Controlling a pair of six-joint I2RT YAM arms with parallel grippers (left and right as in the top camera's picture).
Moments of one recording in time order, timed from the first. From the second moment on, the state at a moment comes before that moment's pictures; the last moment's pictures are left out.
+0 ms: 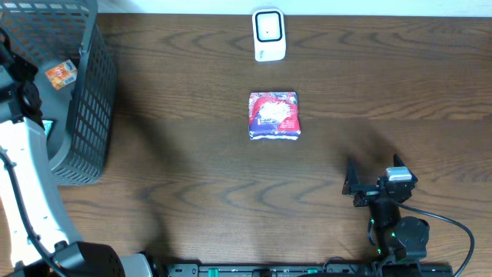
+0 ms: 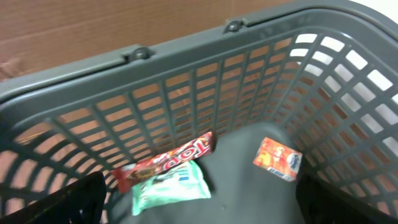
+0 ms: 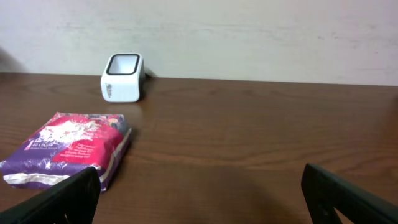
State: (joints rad) left arm 0.46 1.53 1.55 -0.68 -0.47 -0.43; right arm 0.06 0.02 0.01 -0.07 -0.02 0.01
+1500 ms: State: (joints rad) left arm 0.46 2.12 1.55 -0.11 -0.15 -0.09; right arm 0.06 0.02 0.01 -0.07 -0.02 0.01
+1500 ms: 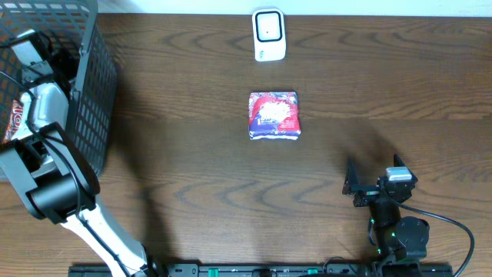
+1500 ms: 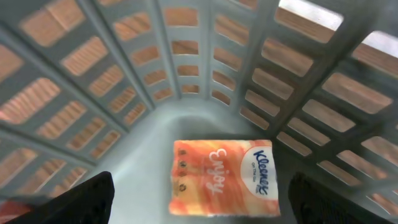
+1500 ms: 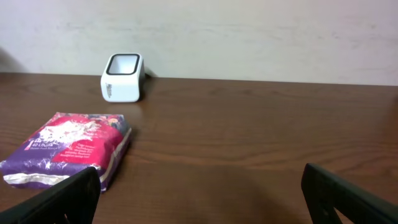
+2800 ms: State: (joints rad) left arm 0.45 2.26 1.55 0.00 -0.09 -0.15; right arm 0.06 0.02 0.01 -0.07 -0.02 0.01
